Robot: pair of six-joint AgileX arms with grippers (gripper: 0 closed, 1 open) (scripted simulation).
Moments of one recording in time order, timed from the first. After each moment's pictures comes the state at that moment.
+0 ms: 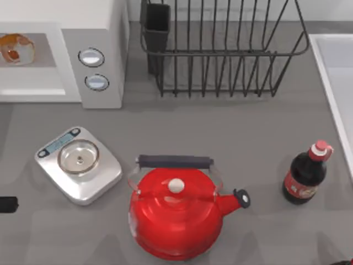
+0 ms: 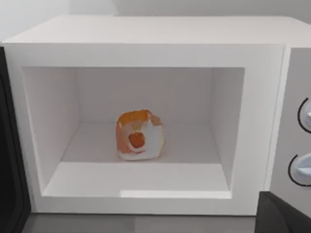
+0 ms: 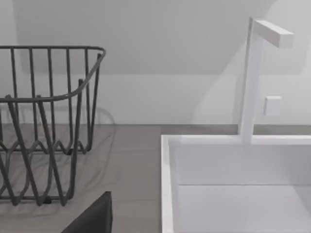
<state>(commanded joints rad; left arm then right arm) 0.00 -0.03 0.01 -0.03 0.00 0.00 0.00 0.00 0.00 0.00 0.00 0.00</state>
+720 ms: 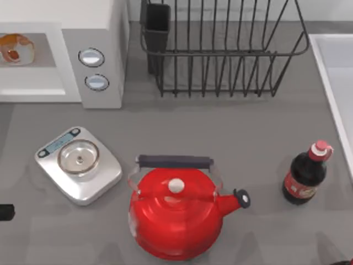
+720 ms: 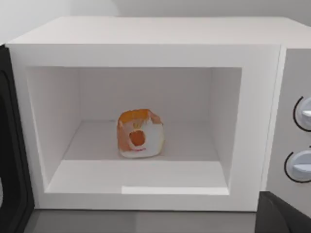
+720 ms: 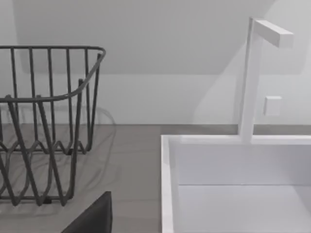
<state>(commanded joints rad) 0.01 -0.16 0.04 -0.20 0.01 0.00 0.00 0.00 0.00 0.00 0.00 0.00</state>
